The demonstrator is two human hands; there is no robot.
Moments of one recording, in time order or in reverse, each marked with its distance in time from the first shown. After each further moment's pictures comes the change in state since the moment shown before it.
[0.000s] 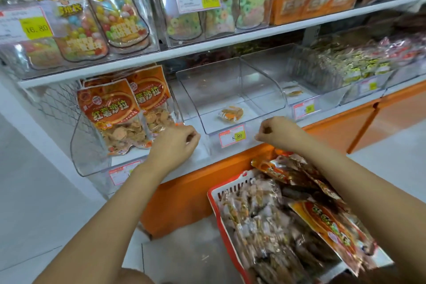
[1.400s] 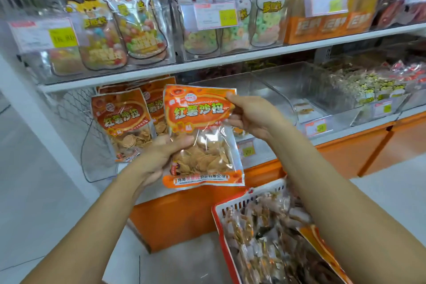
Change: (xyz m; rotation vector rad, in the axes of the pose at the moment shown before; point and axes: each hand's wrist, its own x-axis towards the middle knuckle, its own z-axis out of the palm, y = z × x) left_hand -0.011 -0.005 -0.040 -1.374 -0.185 -0.524; right_hand 0.028 -0.110 -0.033 1.336 -0.136 0.069
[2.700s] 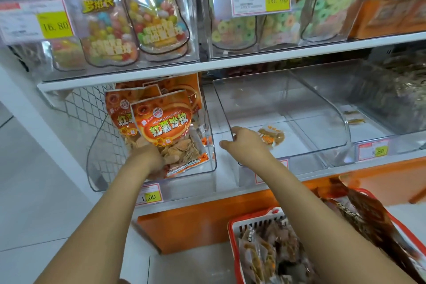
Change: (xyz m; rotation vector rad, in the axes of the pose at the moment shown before) left_hand 0.082 -0.032 -0.112 1.315 0.480 -0.642; right_hand 0.072 0.073 0.029 -1.023 -0.001 -0.114
